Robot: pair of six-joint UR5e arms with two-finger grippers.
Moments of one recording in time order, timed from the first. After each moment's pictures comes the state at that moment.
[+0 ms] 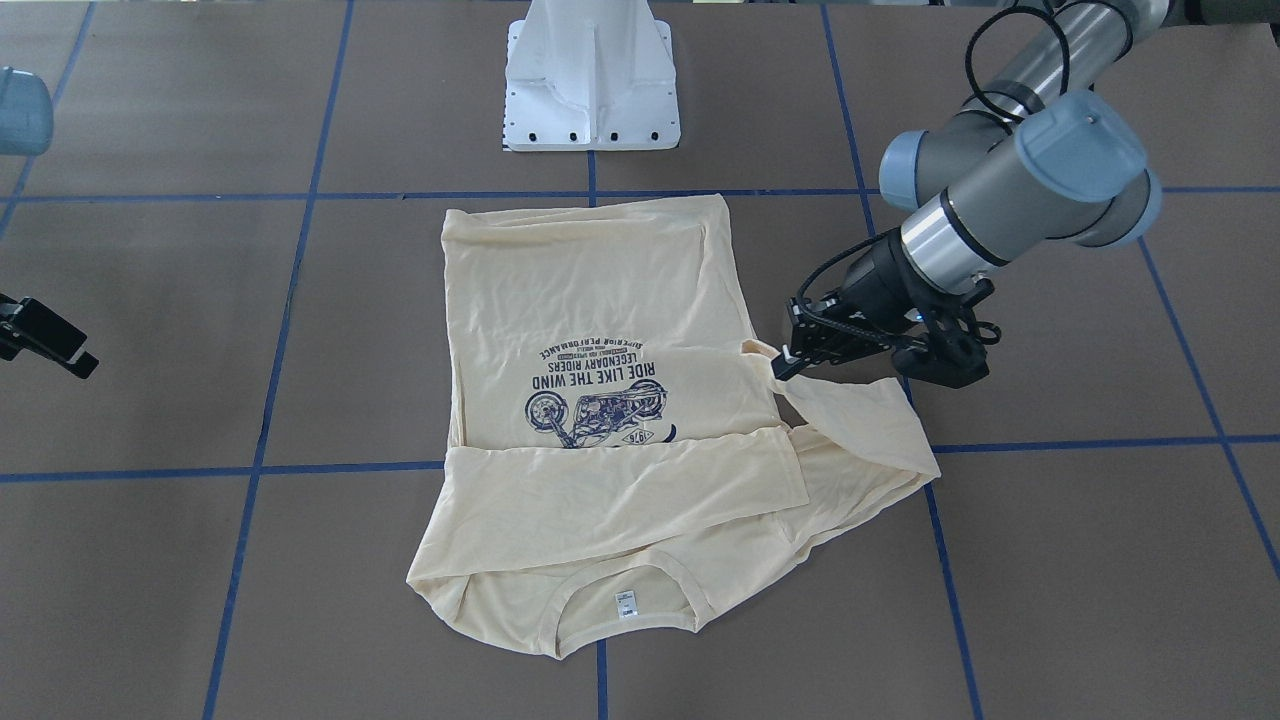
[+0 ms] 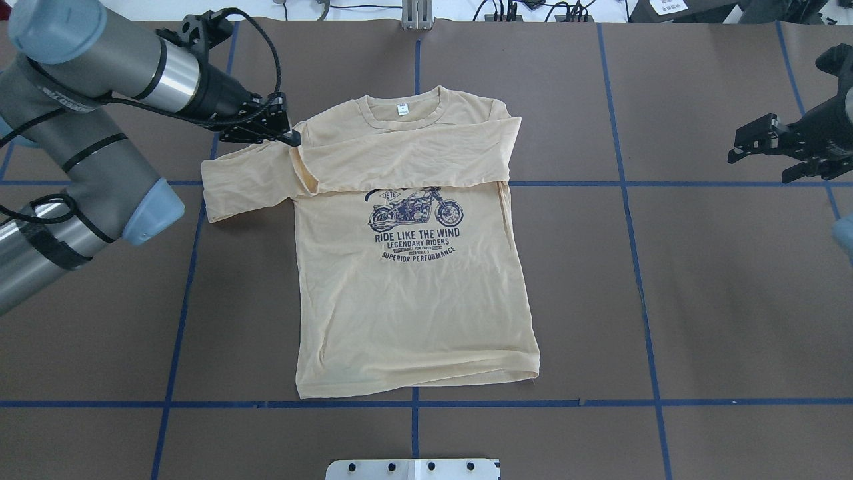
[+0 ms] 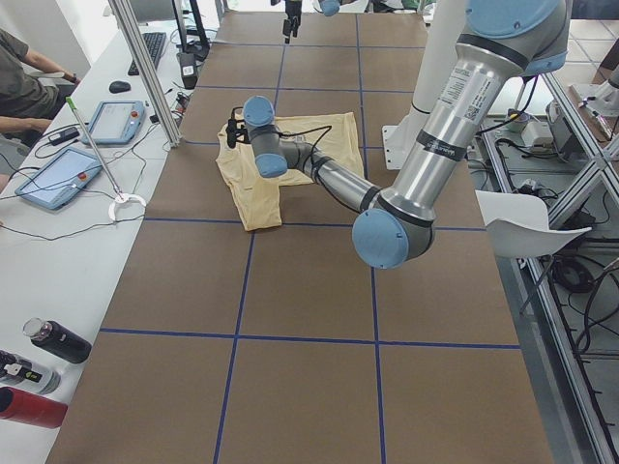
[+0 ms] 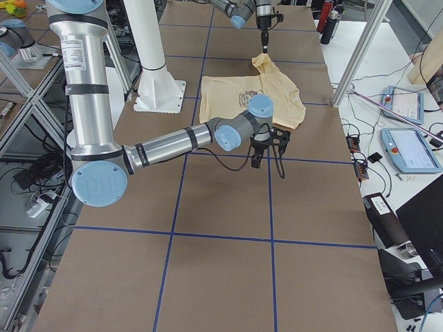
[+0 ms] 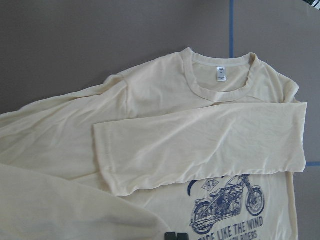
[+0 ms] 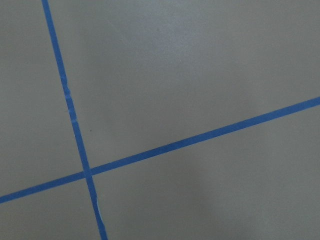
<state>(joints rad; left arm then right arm) -0.88 -2.15 -1.54 -2.31 -2.26 -1.38 1.16 -1.49 1.80 -1.29 2.26 1.00</state>
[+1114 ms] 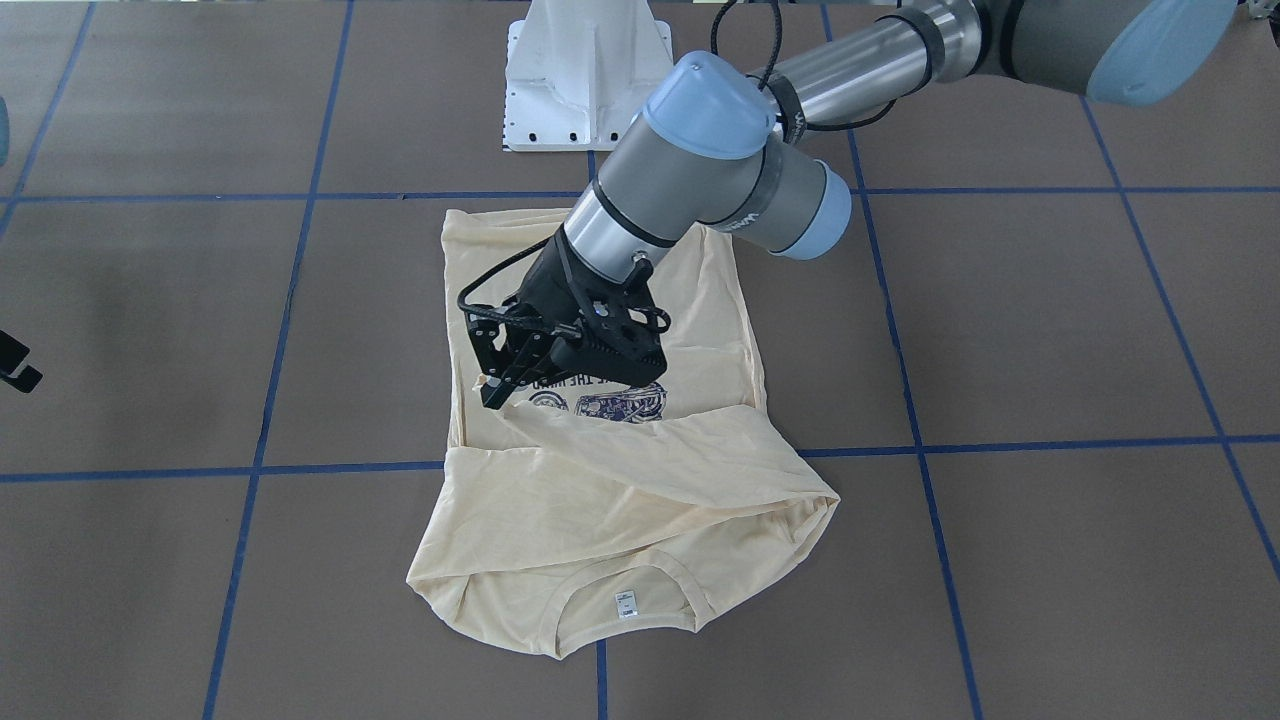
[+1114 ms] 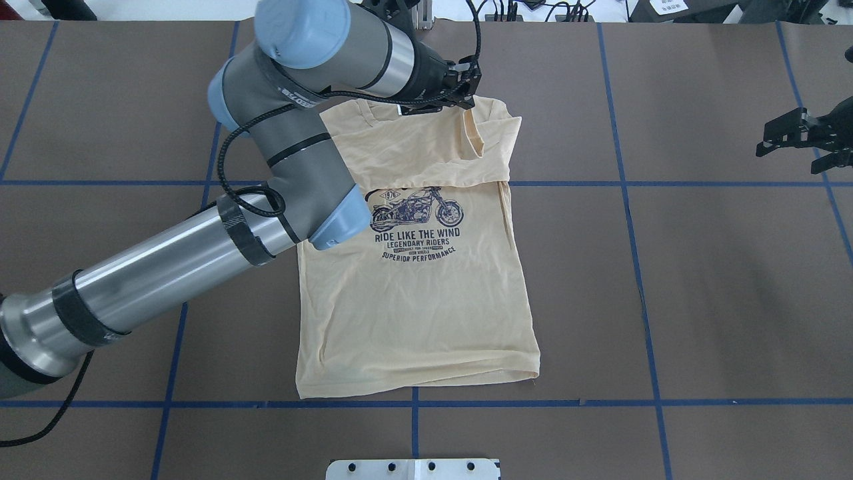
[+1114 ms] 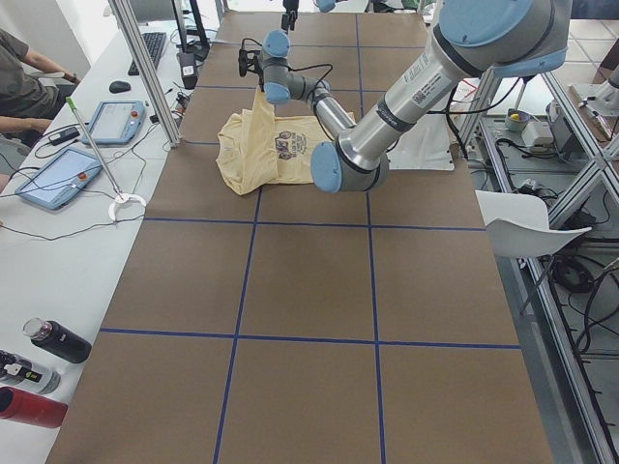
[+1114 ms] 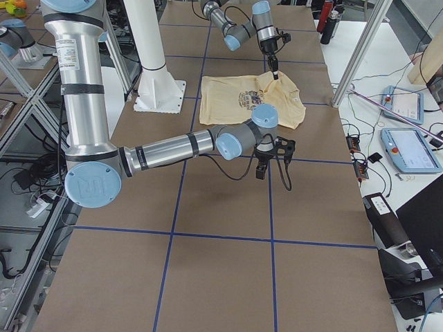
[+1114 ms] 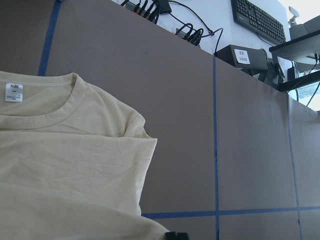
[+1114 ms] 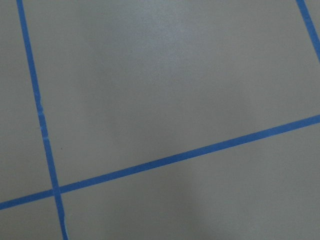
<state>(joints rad) -0.69 -2.59 -1.24 -2.32 -1.90 -1.50 1.22 -1.50 1.75 -1.29 2.26 0.90</state>
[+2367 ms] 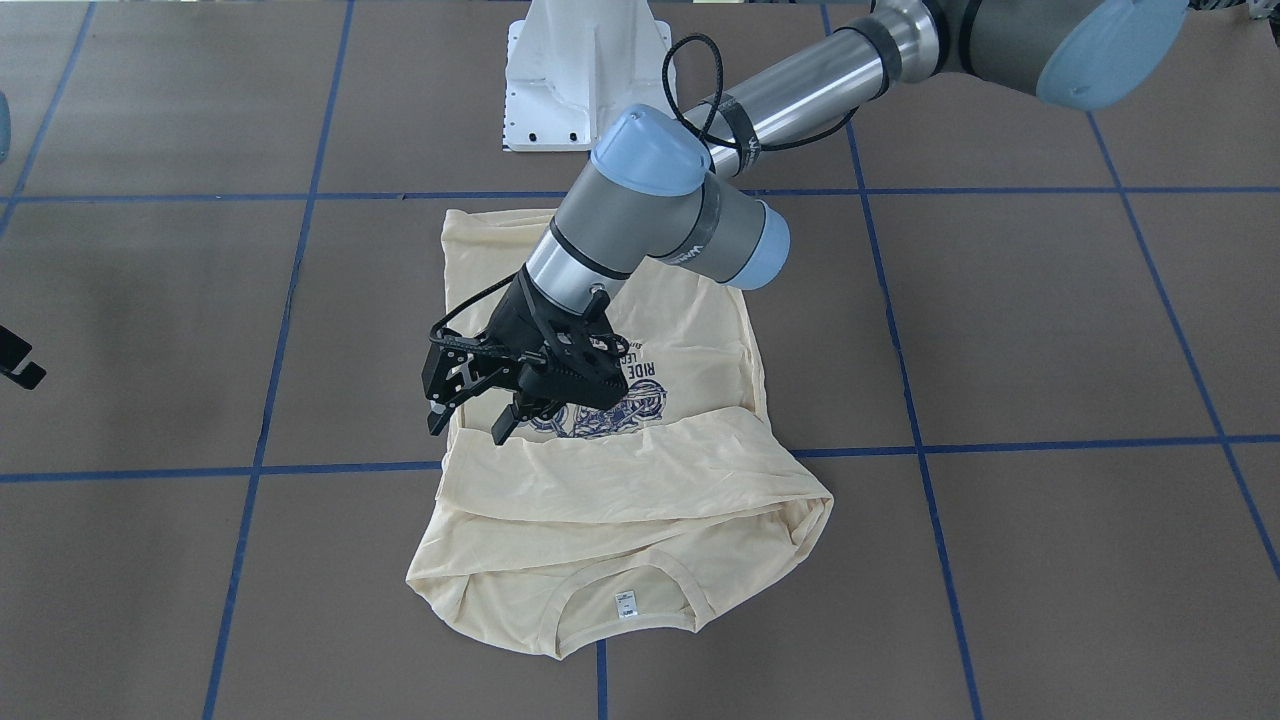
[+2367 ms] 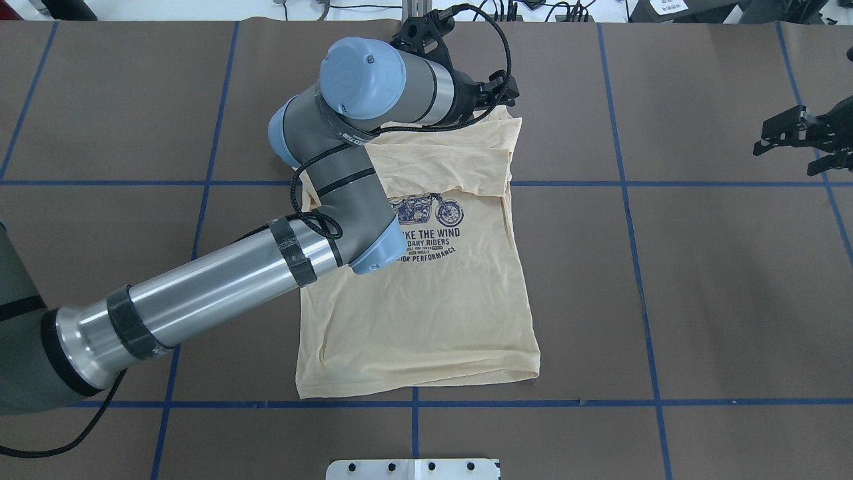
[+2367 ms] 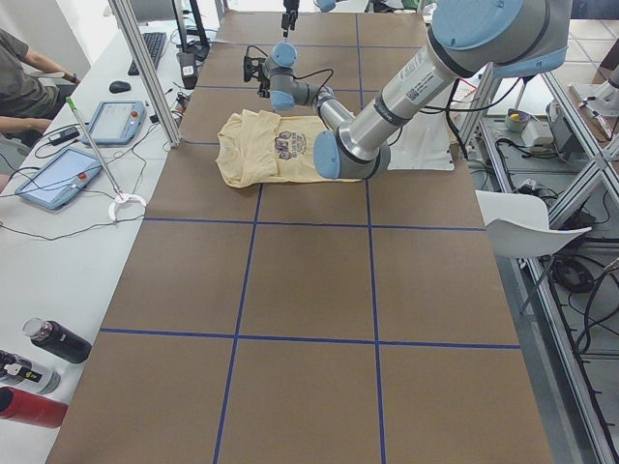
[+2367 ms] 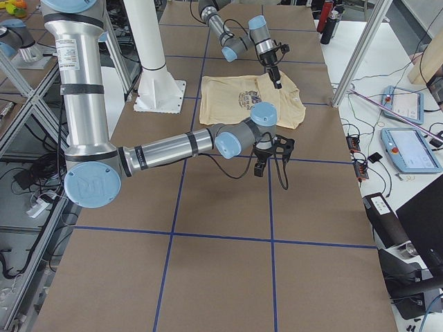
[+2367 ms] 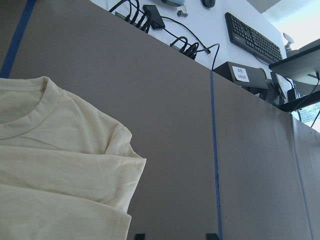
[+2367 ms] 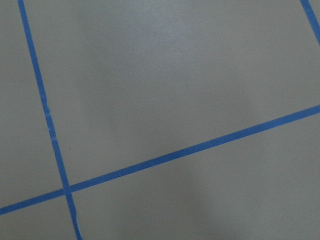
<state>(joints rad) -0.64 -2.60 -1.14 -2.45 -1.76 -1.52 1.20 -1.50 1.78 -1.28 2.28 1.01</state>
